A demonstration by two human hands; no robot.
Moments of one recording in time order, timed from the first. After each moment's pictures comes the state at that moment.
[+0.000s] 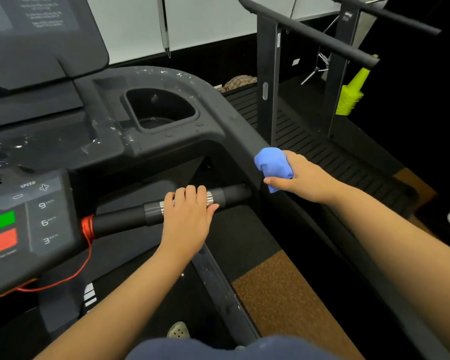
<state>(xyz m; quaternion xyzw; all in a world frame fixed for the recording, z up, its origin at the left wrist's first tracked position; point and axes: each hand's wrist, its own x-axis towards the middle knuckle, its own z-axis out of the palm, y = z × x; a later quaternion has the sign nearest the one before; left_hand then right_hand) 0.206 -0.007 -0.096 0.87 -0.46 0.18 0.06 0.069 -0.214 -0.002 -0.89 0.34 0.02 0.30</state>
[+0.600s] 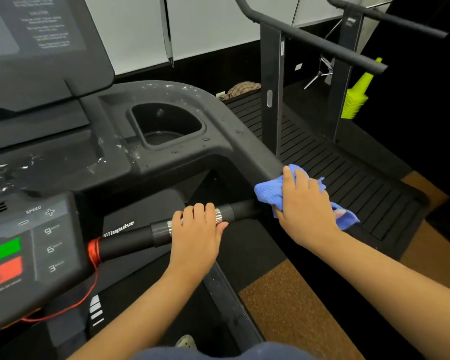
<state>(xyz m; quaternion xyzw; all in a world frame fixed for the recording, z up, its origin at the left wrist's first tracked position) 0.209 -0.010 -0.099 0.86 -0.46 0.19 0.06 0.083 -0.169 -0.032 -0.92 0.39 0.00 -0.07</state>
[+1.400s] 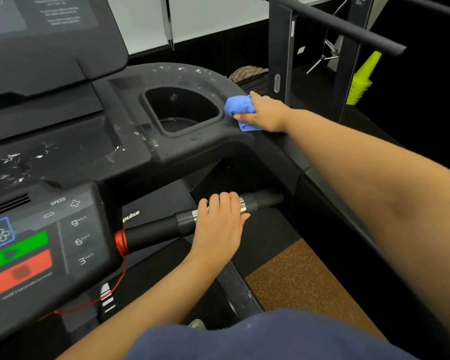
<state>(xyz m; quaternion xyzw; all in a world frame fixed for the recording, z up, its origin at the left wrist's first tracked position) 0.220 -0.003 -0.105 0.83 -0.52 0.19 0.05 0.259 -0.261 -0.002 -0.93 0.31 0.06 0.17</state>
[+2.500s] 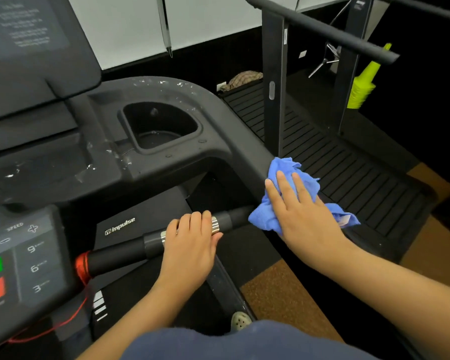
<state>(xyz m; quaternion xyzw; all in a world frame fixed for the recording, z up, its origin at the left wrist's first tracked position) 0.215 -0.008 -0.094 0.86 -0.49 0.13 0.06 0.075 -0.182 -0.049 -0.96 0.24 0.01 -0.14</state>
